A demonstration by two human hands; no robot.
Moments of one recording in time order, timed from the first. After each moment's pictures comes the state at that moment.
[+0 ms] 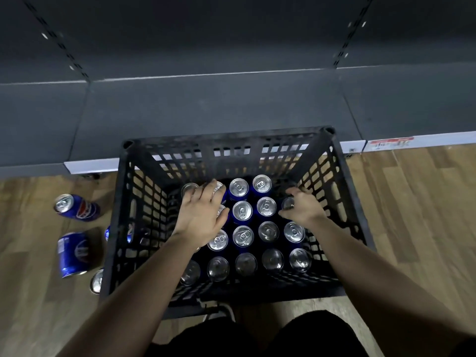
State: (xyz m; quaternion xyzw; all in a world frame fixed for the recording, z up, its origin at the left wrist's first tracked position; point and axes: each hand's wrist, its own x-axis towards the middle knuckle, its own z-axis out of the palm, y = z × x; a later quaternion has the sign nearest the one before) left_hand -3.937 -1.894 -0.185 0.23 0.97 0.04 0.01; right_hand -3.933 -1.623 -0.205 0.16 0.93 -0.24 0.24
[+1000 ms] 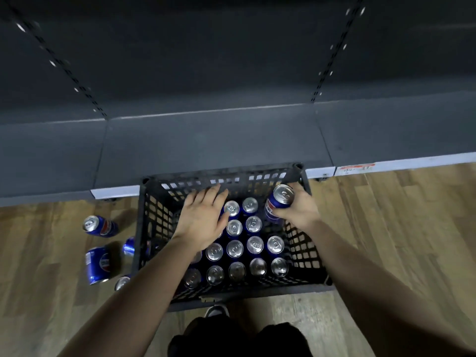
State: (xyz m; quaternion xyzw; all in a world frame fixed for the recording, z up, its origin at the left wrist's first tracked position) left_hand -3.940 -1.873 -0.032 0.24 0.97 0.03 0.05; right_hand -3.931 -1.617 -0.053 0.19 0.89 -0.40 0.12
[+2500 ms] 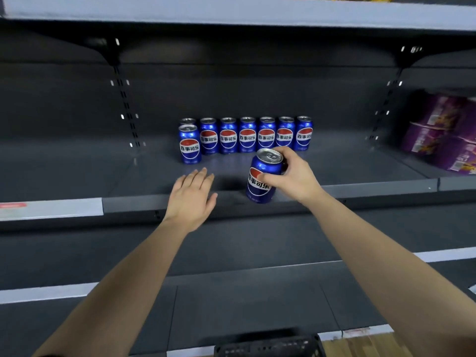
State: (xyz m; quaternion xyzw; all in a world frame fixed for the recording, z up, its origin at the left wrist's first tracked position) left_hand -4.123 -2.059 0.648 0.19 0.95 0.02 -0.25; right_hand -4.087 -1.812 0.716 -0.05 0.85 -0.51 -0.15
